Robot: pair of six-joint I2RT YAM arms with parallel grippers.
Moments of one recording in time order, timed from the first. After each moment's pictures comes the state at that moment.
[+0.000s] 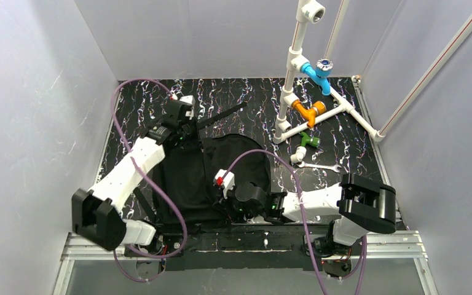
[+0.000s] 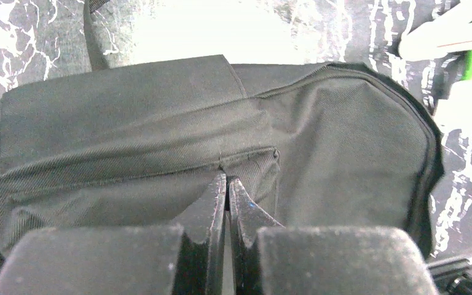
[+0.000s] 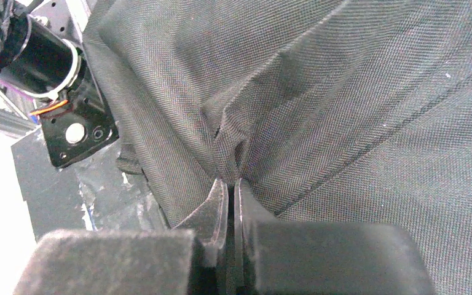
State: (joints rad) left arm -0.43 1.28 1.14 -0.66 -0.06 -0.46; right arm 1.34 1.53 0.63 0.48 0.06 0.28
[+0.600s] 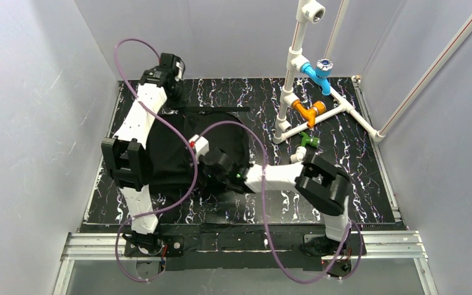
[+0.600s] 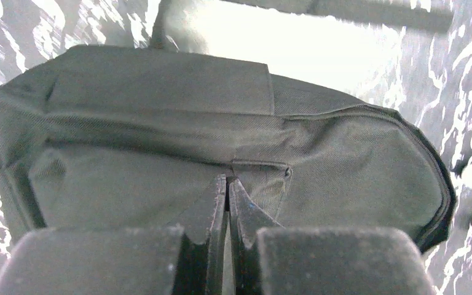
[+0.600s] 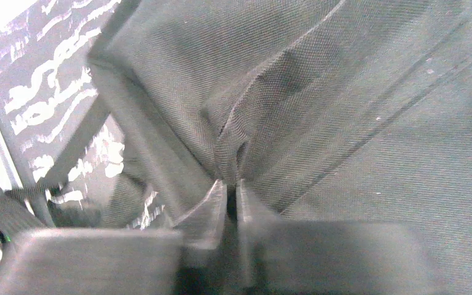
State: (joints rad) left arm -0.22 1.89 1.87 -1.00 -0.09 -0.33; right arm 1.21 1.86 1.07 0.39 0.11 0.25
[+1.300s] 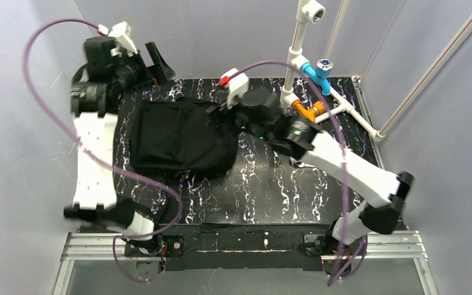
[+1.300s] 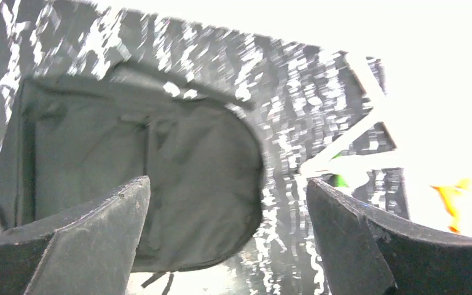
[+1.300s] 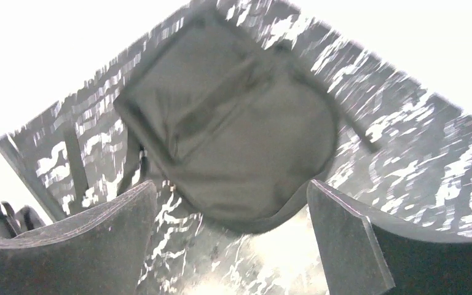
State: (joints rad) left arm -0.04 1.57 2.10 -1.08 0.20 -0.33; right arm 1.04 1.56 1.68 -0.51 0.17 0.13
